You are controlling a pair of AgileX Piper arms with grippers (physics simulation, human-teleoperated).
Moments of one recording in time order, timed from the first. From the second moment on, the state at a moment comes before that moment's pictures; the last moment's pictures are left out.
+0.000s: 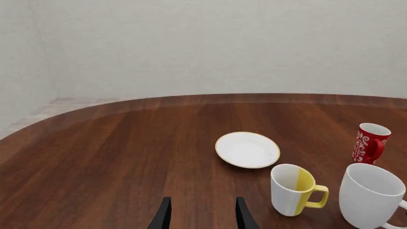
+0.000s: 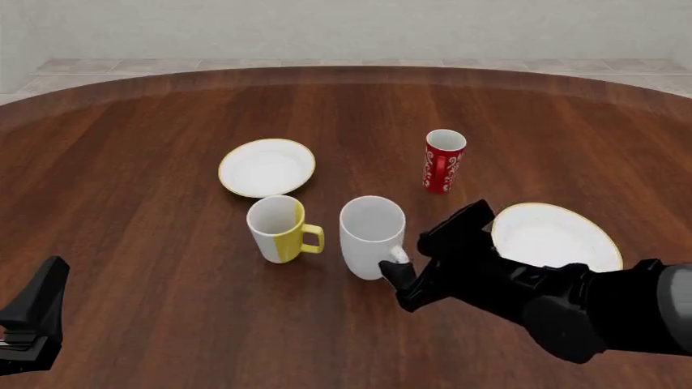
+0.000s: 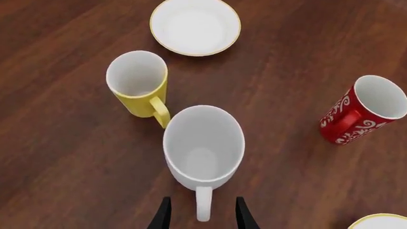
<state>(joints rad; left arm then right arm) 0.00 0.01 0.00 0.00 0.00 0.63 1.51 -0.46 -0.41 -0.06</state>
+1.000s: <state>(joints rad) 0.00 0.01 0.00 0.00 0.00 0.63 1.58 -0.47 -0.45 -0.05</state>
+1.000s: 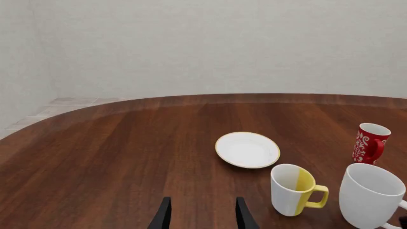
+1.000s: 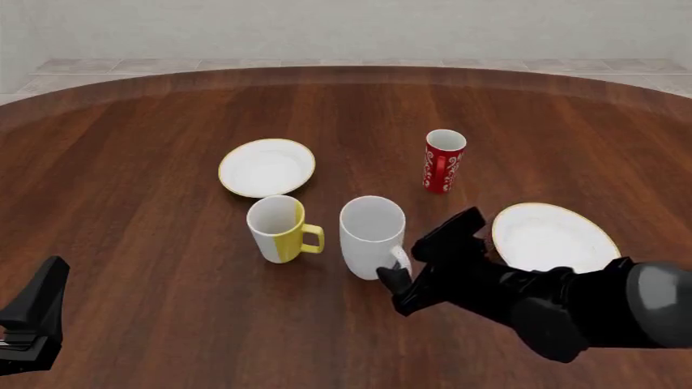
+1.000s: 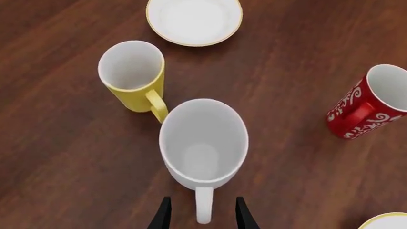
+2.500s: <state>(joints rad) 0.00 0.01 0.00 0.00 0.00 0.61 1.52 -0.45 -0.42 -0.11</state>
